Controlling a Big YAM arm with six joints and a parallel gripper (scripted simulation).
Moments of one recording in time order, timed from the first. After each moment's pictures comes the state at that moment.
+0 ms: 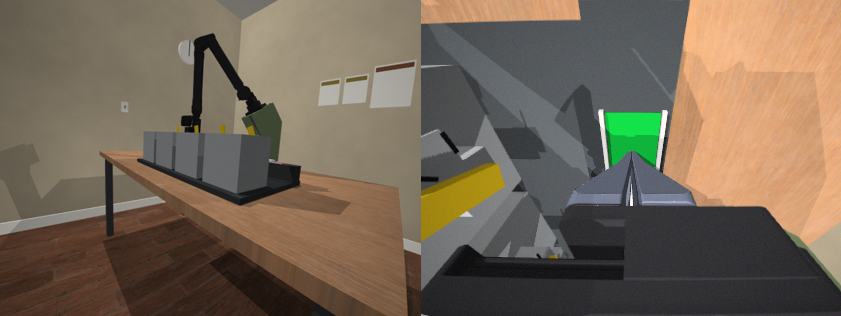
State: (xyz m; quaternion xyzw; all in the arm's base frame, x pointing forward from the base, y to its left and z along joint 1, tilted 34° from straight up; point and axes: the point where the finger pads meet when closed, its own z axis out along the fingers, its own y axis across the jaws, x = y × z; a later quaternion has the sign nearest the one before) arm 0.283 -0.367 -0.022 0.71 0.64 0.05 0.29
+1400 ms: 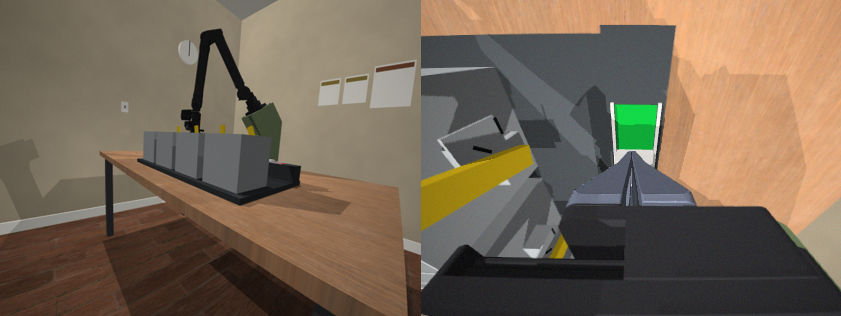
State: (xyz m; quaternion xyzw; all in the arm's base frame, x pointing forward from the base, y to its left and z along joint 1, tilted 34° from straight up) arm 0.267 -0.359 0.013 0.71 0.64 0.05 0.30
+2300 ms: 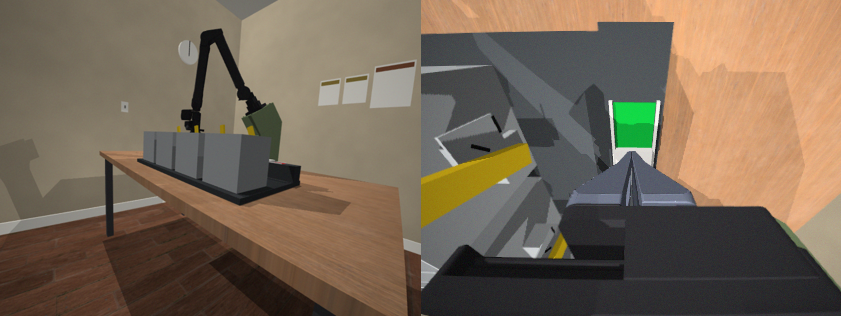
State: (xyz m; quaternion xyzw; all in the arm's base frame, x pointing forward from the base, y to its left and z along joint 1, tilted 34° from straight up) arm 0.266 -0.357 0.013 0.71 0.64 0.05 0.29
